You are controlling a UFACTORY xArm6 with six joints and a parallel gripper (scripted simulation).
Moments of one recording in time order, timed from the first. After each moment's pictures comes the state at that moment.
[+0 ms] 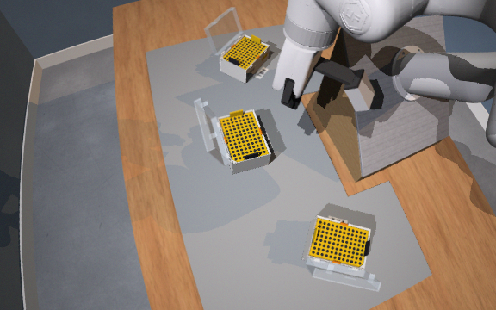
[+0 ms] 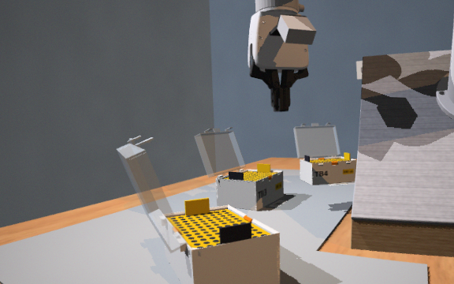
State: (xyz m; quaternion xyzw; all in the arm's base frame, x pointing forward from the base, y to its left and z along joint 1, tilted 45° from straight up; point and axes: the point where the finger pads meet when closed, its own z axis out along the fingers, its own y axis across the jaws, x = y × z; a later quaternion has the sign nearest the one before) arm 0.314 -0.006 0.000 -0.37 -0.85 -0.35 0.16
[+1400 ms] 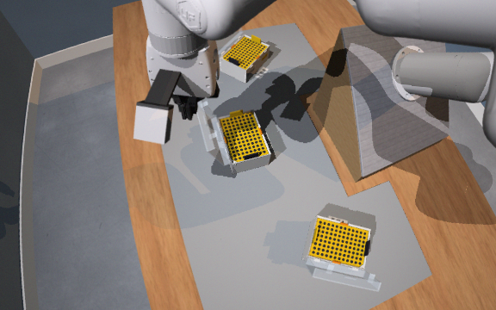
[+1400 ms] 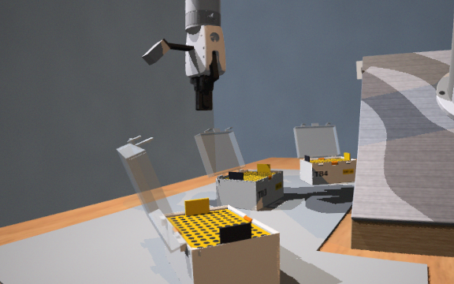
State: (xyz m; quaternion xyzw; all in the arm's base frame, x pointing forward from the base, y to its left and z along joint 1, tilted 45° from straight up) arm 0.495 -0.034 -0.017 -0.79 -0.47 -0.20 0.32
